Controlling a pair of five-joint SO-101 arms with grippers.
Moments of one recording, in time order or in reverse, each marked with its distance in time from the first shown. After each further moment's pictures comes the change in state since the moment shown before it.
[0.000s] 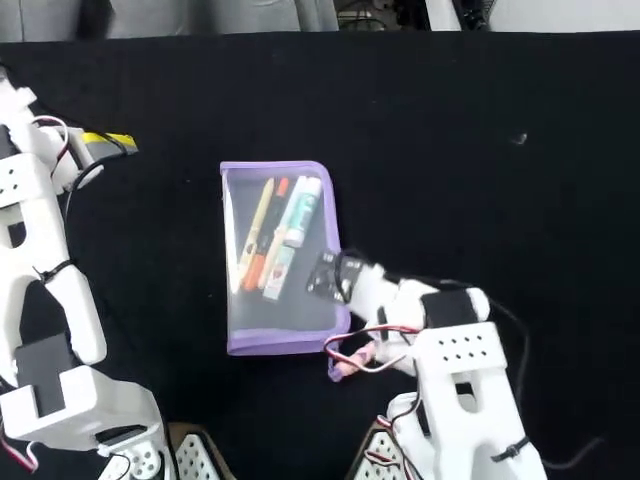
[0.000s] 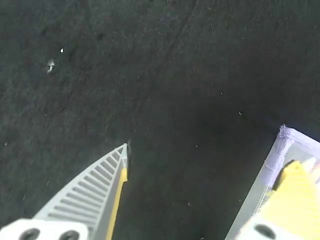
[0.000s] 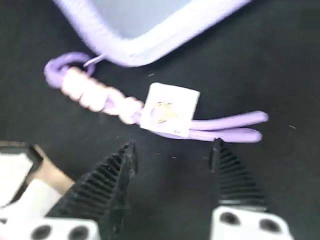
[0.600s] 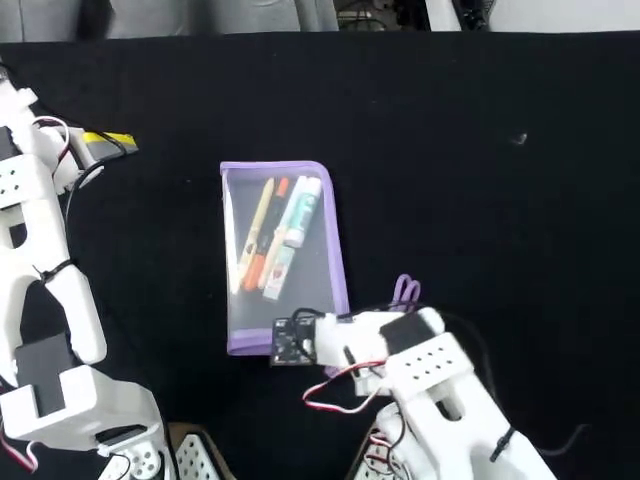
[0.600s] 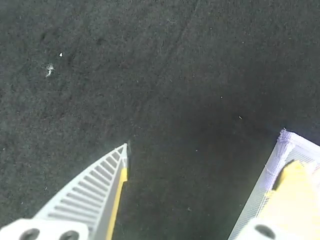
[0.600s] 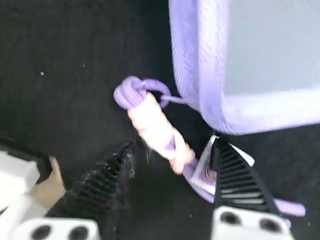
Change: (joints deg) left arm 0.0 0.1 0.8 -1.4 0.0; right arm -17.0 0.0 11.9 -10.8 4.2
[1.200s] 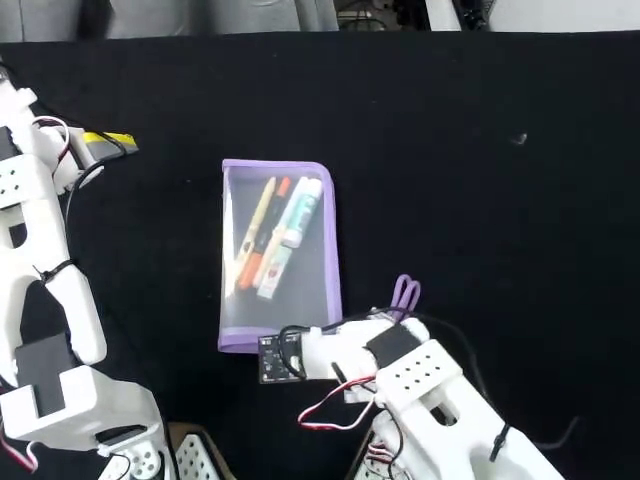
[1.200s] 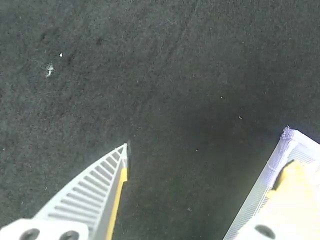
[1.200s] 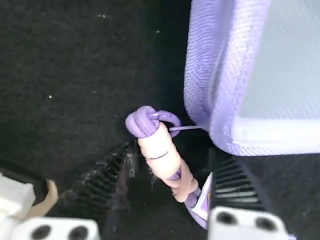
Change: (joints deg) left arm 0.0 0.0 0.0 0.0 0.0; right arm -6.4 0.0 2.8 -4.8 -1.7
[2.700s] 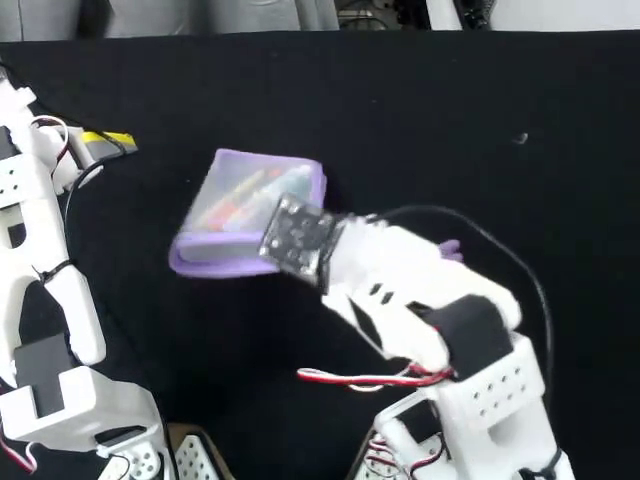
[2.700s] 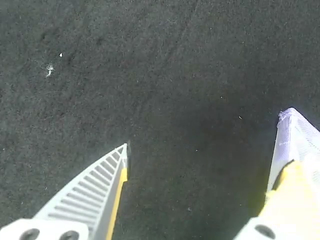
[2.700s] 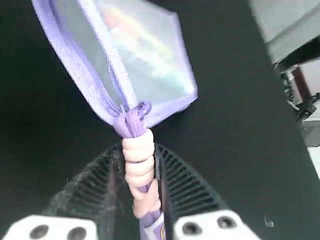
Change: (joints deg) left arm 0.0 0.0 0.0 0.0 0.0; right arm 3.4 1.1 -58.0 20.3 -24.4
